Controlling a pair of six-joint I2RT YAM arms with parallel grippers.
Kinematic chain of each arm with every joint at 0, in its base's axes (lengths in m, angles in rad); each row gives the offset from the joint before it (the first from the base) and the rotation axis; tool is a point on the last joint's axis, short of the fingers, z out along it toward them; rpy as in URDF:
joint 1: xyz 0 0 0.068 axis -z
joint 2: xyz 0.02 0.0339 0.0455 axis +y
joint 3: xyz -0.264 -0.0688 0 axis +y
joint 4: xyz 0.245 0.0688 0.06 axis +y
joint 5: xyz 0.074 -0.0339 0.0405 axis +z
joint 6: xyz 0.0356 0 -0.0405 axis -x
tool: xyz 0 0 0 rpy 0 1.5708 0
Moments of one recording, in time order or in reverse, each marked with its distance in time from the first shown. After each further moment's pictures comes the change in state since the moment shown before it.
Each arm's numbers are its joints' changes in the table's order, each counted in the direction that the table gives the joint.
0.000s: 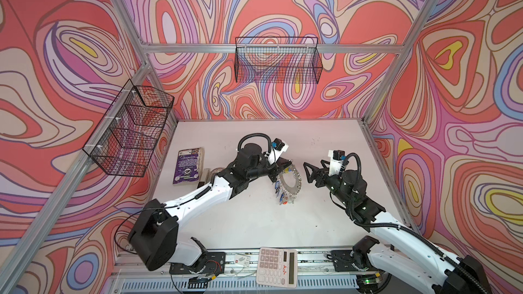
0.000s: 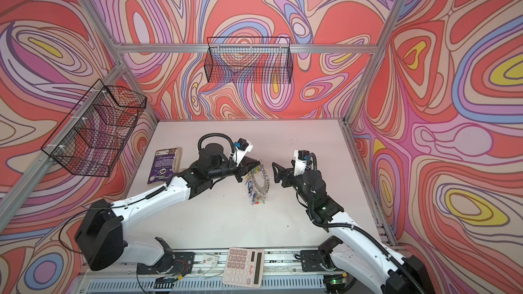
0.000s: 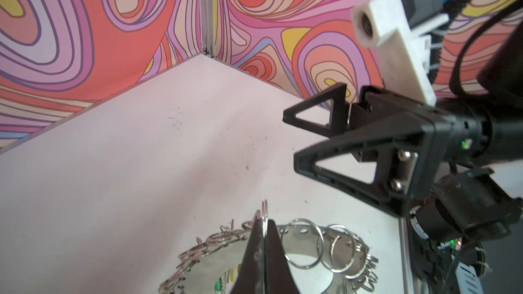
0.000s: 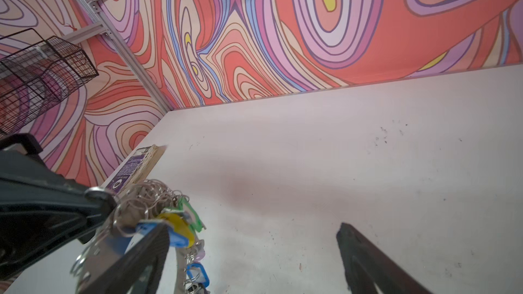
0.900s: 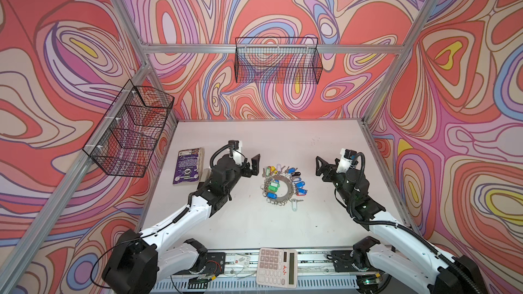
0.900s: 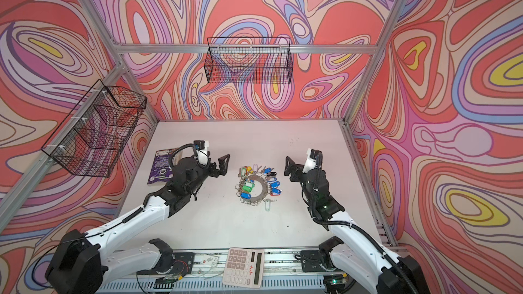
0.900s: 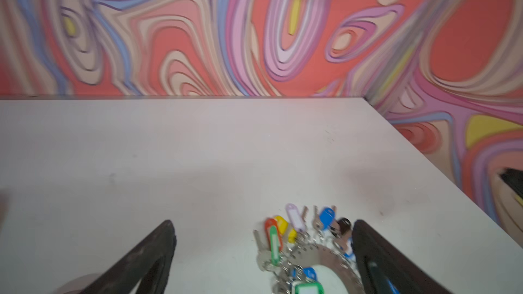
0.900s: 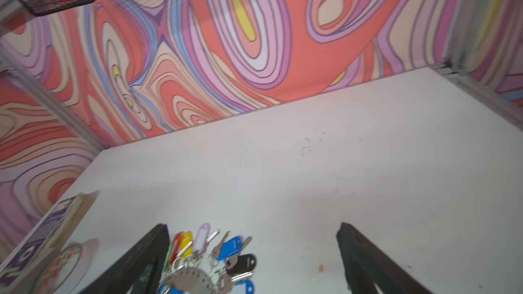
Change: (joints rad) left arm -0.211 -0.340 0.350 -0.044 0.653 0.238; right arm 0.132 0.038 0.034 -0.067 -0.212 -0.007
